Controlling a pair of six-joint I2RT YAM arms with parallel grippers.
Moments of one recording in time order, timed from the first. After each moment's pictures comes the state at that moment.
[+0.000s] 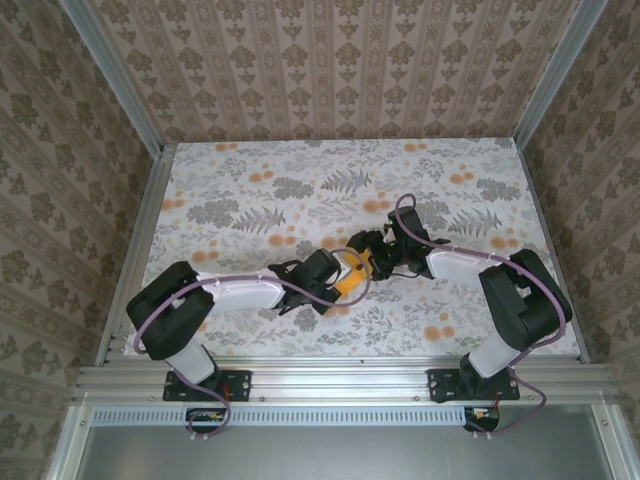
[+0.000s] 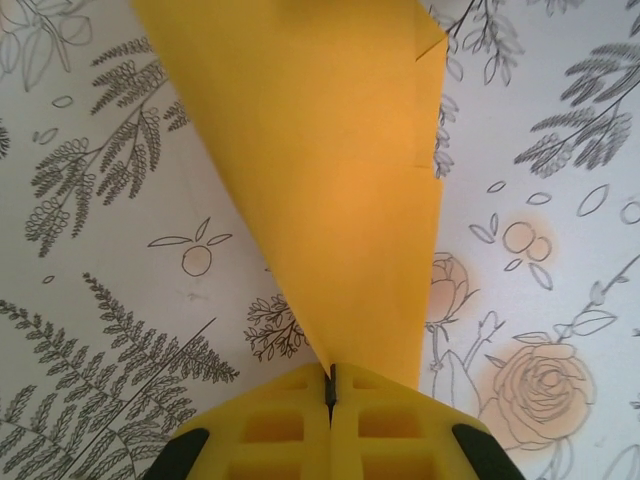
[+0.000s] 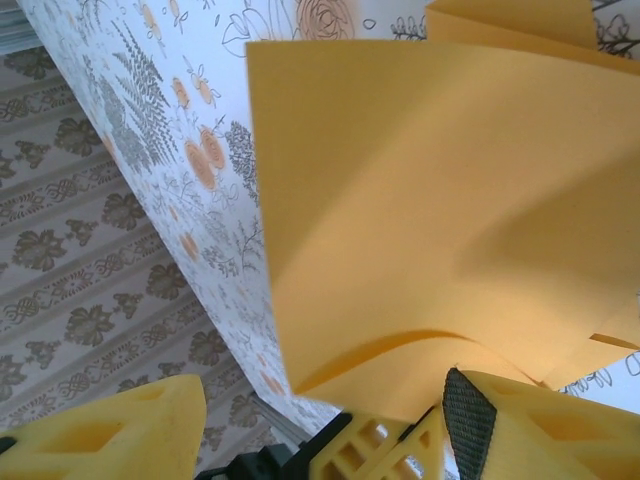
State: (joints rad) left arm -1.00 1.62 0.80 -0.22 -0.05 -0.11; right arm 0.43 1.60 0.76 0.04 -0.56 1.33
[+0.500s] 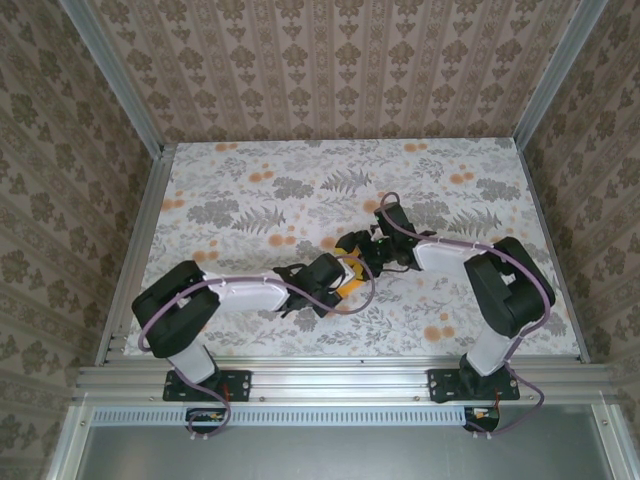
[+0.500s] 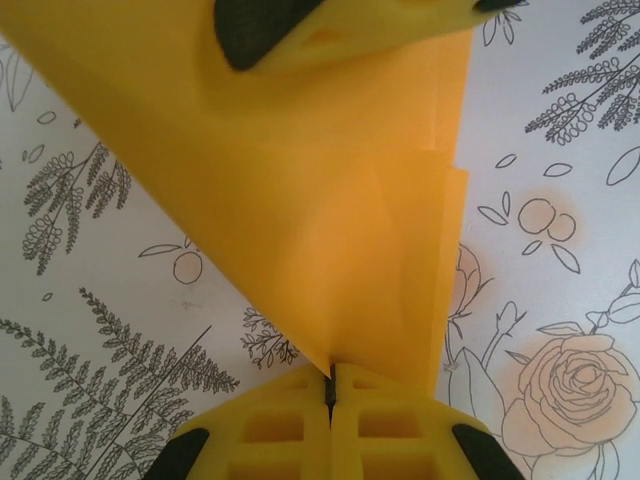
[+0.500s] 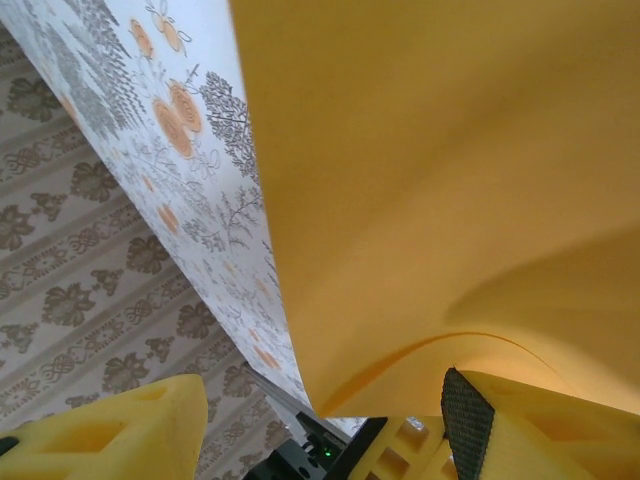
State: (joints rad) left arm -1.04 1.65 0.81 -0.22 -0.12 -0.03; right arm 0.47 1.72 0.89 -0.04 -0.62 1.32
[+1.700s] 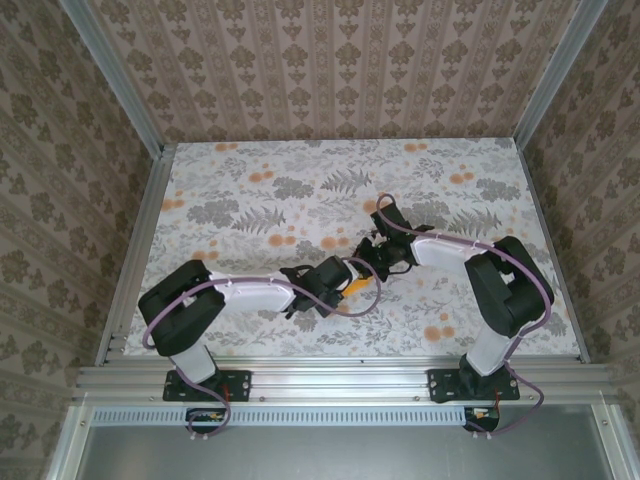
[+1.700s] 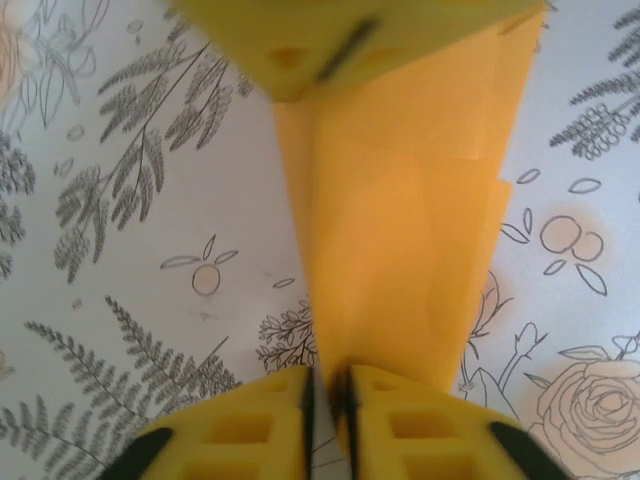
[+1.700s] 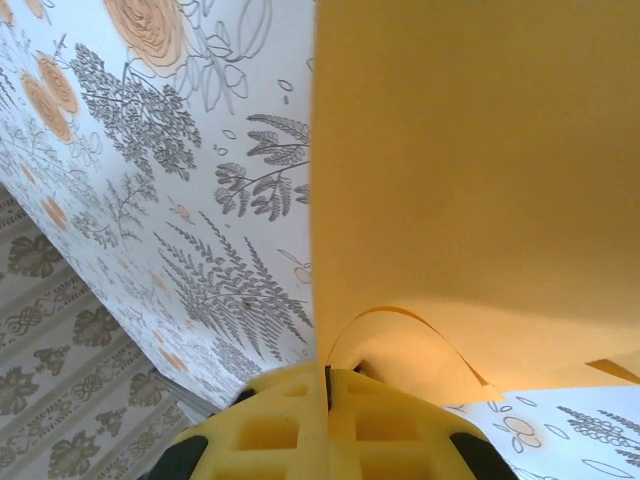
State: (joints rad) left arm -1.06 1.67 0.84 -0.26 -0.19 -0.05; right arm 0.48 1.72 0.94 -0.30 -0.55 1.14
